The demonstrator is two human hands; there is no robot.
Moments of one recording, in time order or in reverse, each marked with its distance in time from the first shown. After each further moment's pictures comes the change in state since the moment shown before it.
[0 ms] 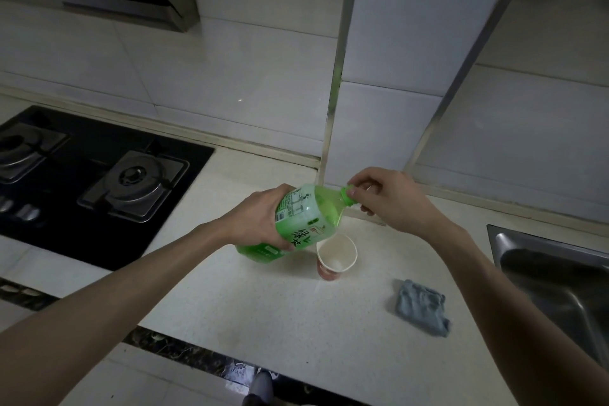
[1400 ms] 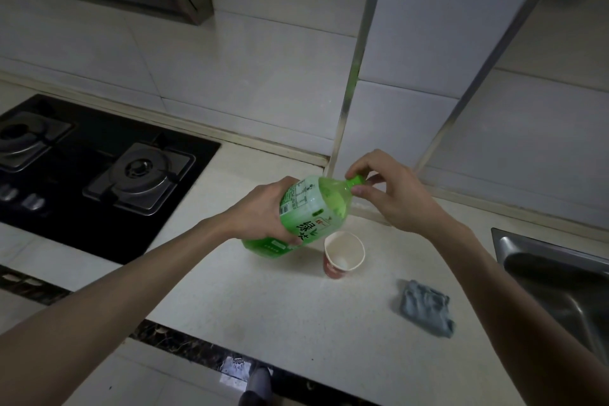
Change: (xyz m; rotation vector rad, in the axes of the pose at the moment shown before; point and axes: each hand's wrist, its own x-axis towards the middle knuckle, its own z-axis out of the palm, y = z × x) left_hand -0.012 -0.001 -0.013 -0.083 0.032 -0.001; right_hand 0.009 -0.013 0.009 -0.040 0.025 -0.330
